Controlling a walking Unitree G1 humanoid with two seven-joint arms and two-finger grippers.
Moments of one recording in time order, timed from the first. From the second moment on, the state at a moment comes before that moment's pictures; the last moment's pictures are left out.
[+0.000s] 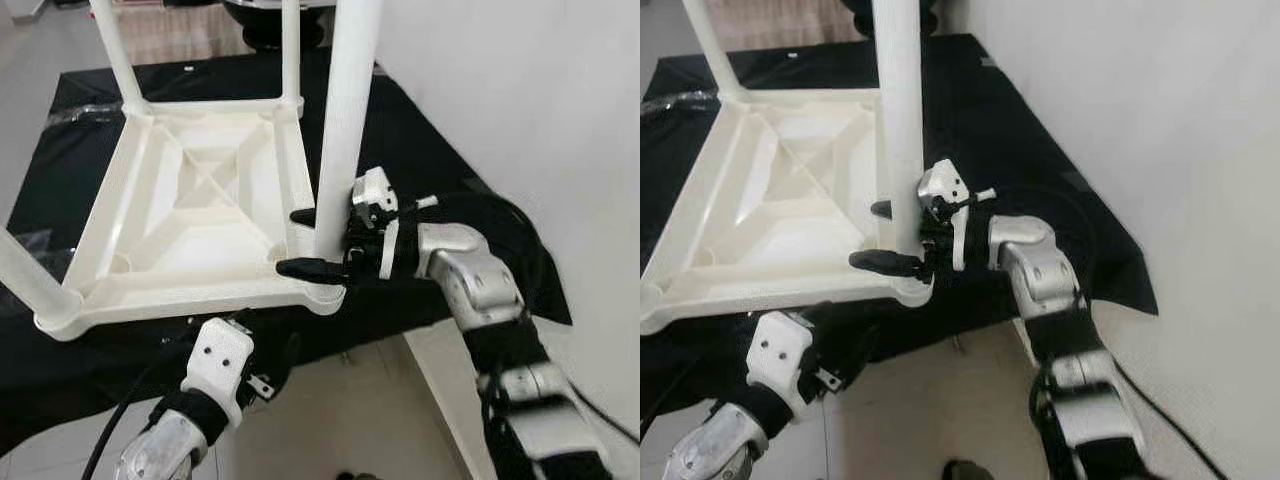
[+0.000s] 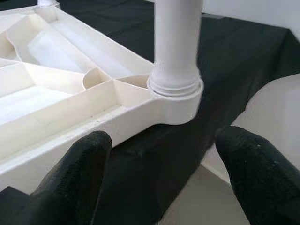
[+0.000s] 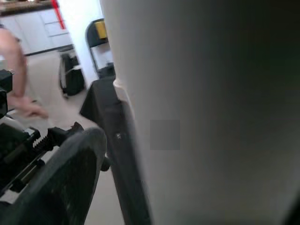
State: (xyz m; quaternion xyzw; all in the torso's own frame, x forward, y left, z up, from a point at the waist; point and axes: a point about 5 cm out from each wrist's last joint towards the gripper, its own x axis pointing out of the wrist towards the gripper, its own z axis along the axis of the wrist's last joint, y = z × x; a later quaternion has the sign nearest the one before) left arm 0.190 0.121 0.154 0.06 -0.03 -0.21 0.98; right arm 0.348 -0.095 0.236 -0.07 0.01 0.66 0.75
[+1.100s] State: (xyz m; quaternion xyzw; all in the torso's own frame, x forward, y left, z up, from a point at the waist) left arm 0.170 0.117 0.159 0.05 -0.02 -0.20 0.98; right arm 0.362 -0.114 0.223 -0.03 -0.05 0.51 0.86
